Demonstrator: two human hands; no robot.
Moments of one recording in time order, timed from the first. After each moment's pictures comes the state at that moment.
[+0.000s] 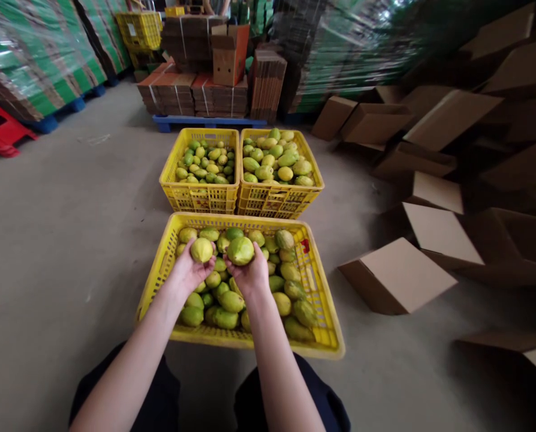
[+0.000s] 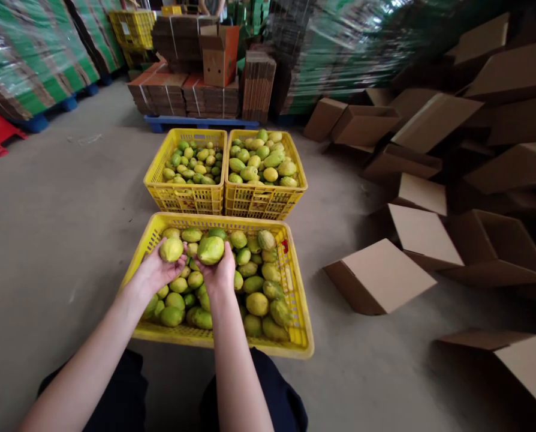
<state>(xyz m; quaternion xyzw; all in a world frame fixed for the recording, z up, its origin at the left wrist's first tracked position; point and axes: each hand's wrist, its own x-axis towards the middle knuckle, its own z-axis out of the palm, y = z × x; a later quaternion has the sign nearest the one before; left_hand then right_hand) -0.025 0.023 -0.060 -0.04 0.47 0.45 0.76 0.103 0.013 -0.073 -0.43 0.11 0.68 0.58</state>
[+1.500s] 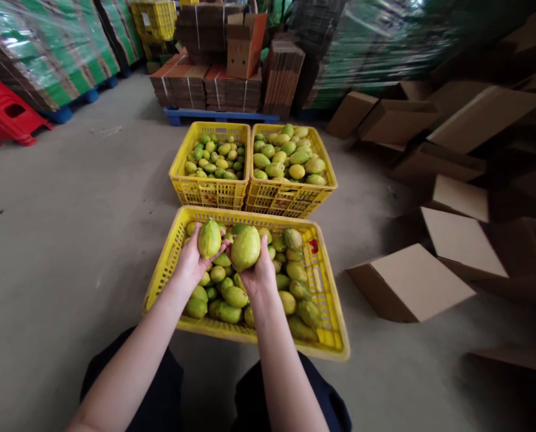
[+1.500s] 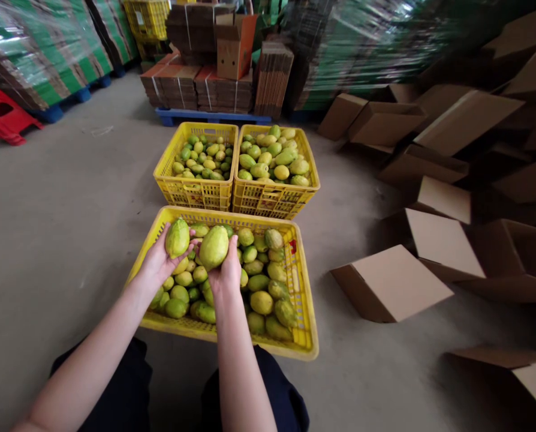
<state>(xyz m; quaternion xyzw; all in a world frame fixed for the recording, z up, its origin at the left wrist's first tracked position) -0.021 0.021 -0.053 0.04 0.47 0.54 0.69 0.097 0.009 -0.074 -0.39 0.08 0.69 0.61</state>
